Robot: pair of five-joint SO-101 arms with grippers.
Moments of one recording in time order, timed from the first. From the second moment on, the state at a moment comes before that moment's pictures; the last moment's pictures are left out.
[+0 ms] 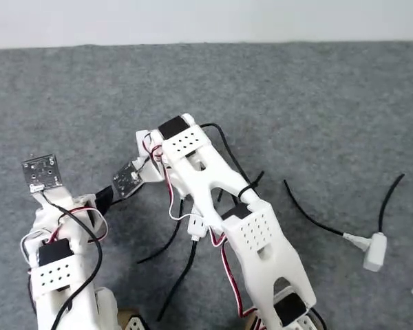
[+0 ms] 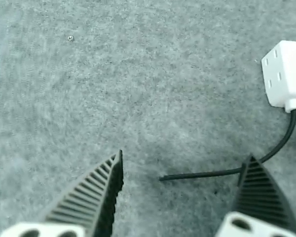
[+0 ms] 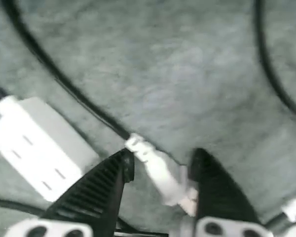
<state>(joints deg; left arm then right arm) -24.3 -55.1 80.0 37.3 2.5 -35.7 51.3 -41.9 92.2 86.0</state>
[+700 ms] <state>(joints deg) -24.3 -55.1 80.0 37.1 2.2 -24.7 35.5 -53.7 100.5 39.6</state>
